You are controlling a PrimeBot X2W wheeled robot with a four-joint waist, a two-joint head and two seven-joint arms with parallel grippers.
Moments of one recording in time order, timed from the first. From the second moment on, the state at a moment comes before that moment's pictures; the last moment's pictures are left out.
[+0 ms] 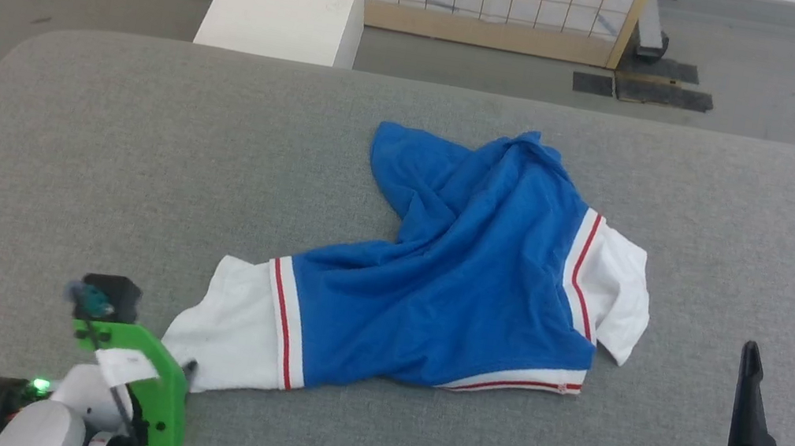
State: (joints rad) left arm -0.11 0.29 -0.18 0.17 -0.42 0.08 0.57; right arm 0.03 -0.06 -0.21 0.04 0.23 0.13 -0.06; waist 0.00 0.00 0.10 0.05
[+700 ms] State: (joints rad) left arm -0.13 0.26 -0.15 0.16 -0.53 0.09 0.67; right arm -0.01 -0.05 -0.22 0.04 0.19 0.13 -0.02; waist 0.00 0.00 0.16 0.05
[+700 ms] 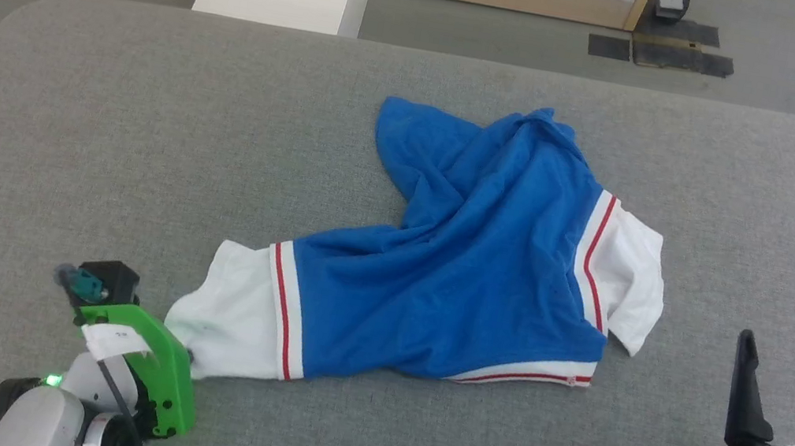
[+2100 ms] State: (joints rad) left arm -0.10 0.19 -0.12 -0.03 -0.53 0.13 0.39; right arm -0.42 -0.30 0.19 0.21 0.18 0.13 0.96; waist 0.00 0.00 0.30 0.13
